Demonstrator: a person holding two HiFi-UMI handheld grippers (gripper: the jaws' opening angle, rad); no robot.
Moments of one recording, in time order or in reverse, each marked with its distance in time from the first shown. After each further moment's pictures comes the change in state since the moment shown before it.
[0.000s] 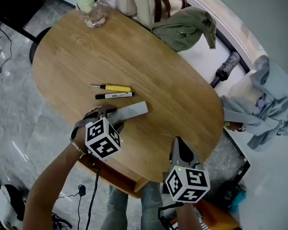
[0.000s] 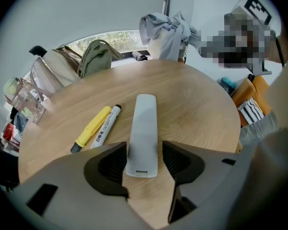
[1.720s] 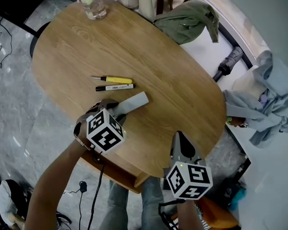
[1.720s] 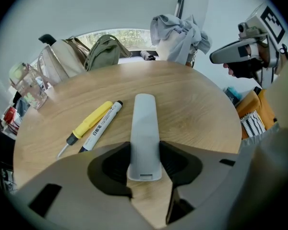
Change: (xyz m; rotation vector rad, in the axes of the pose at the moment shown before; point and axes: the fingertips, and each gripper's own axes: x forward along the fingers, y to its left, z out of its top) left arm 0.004 -0.003 0.001 -0.128 -0.005 0.003; right arm -0.002 0.002 -0.003 0.002 -0.004 0.021
